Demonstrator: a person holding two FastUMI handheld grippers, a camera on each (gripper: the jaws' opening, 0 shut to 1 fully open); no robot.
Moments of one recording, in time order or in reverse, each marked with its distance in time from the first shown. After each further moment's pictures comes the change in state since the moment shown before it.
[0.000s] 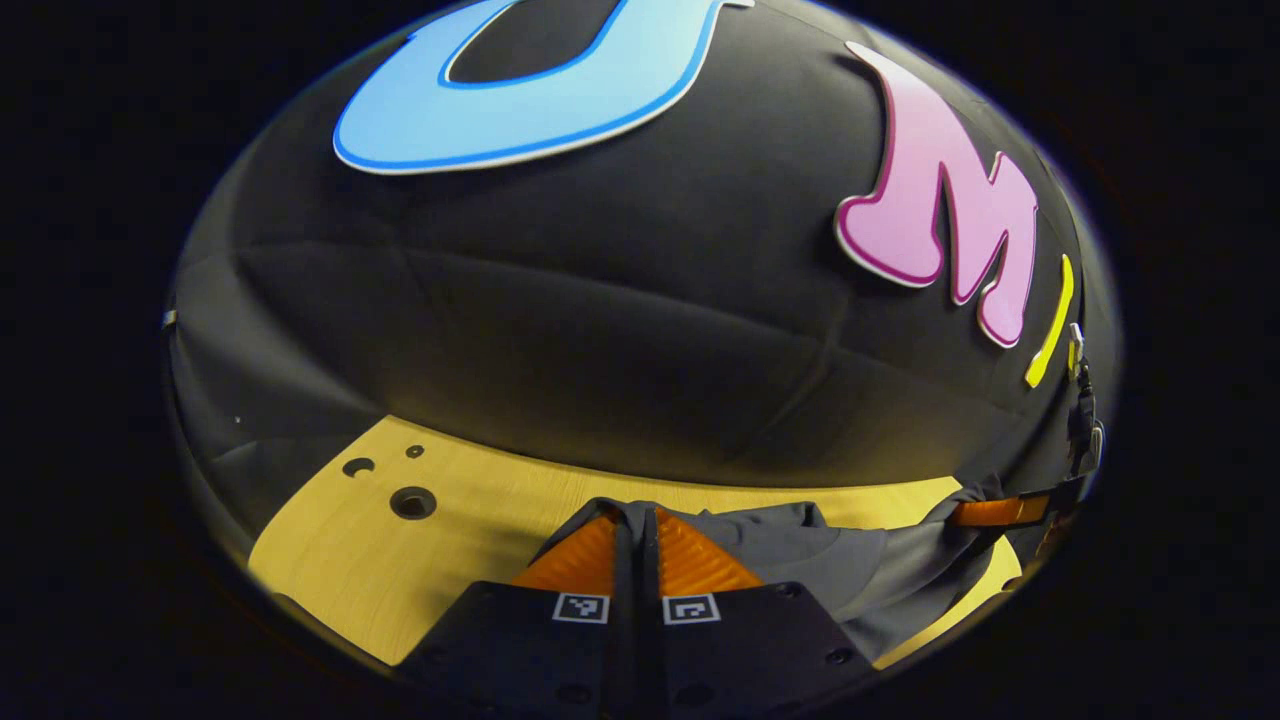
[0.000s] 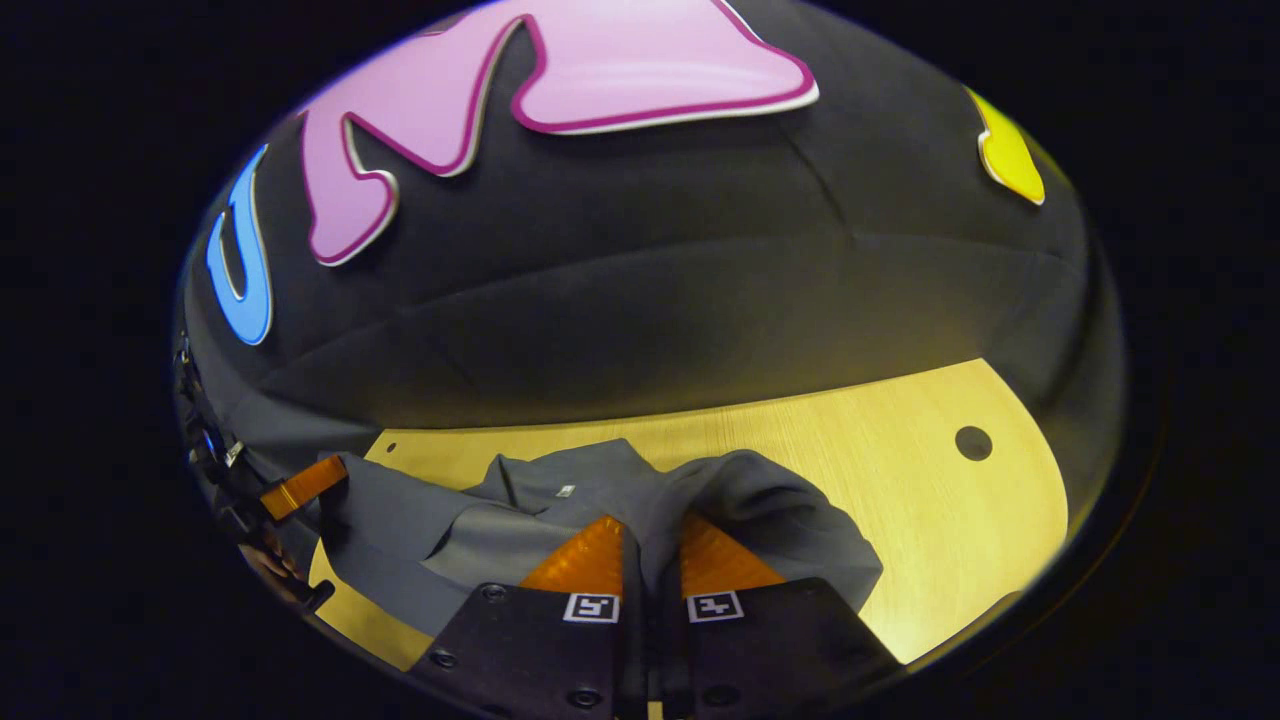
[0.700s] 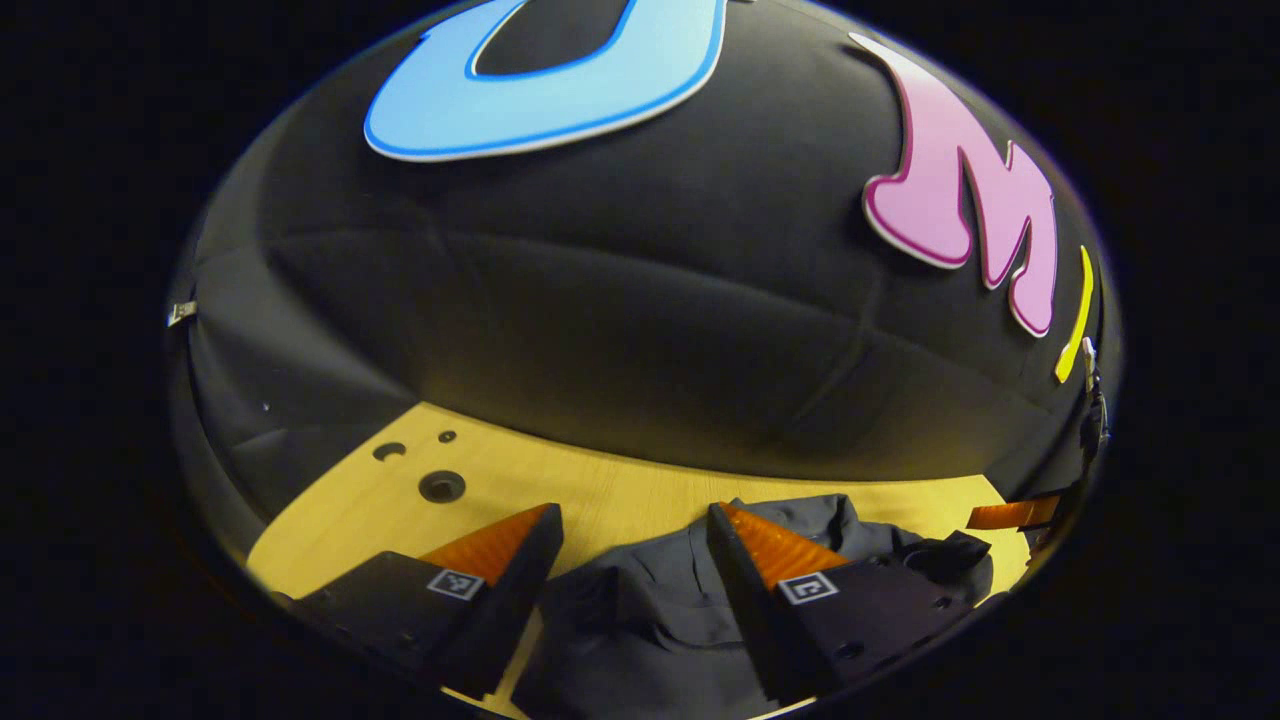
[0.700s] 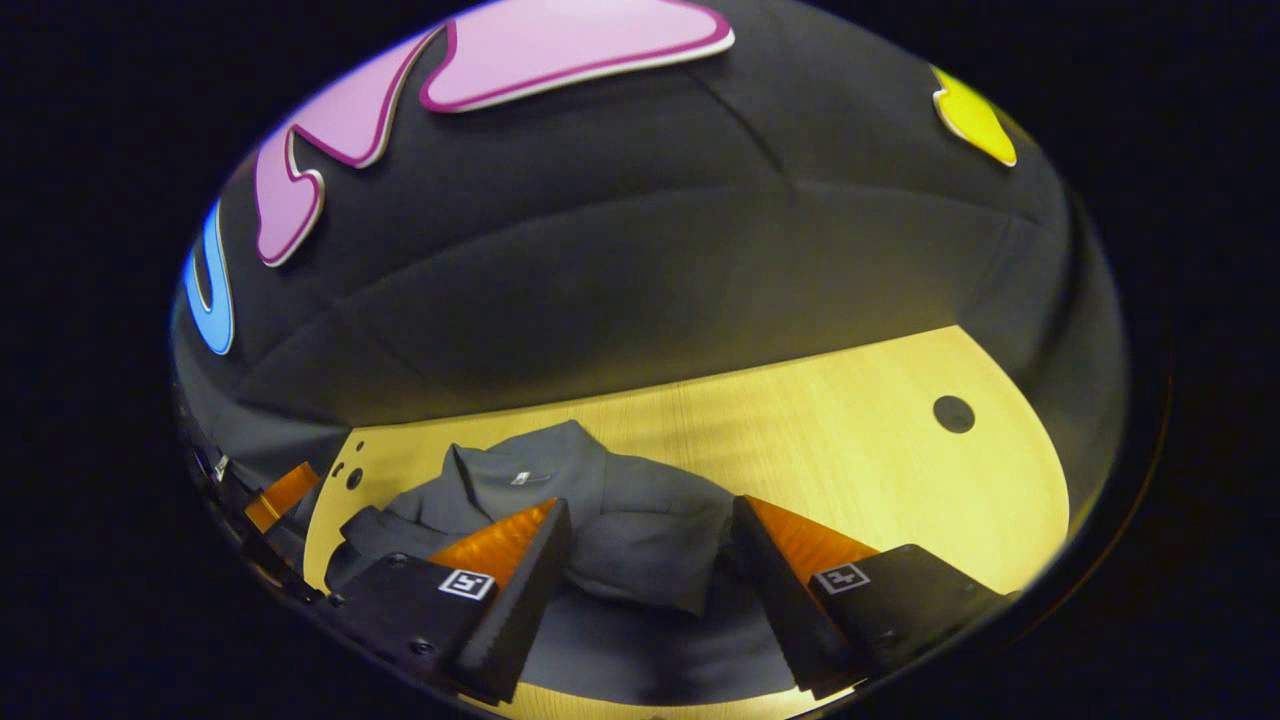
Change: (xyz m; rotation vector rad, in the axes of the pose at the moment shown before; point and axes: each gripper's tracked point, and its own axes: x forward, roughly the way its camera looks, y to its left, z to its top) left arm -0.032 0.016 0.009 0.011 -0.014 0.130; right arm -0.015 -0.036 -0.003 0.009 0.022 -0.085
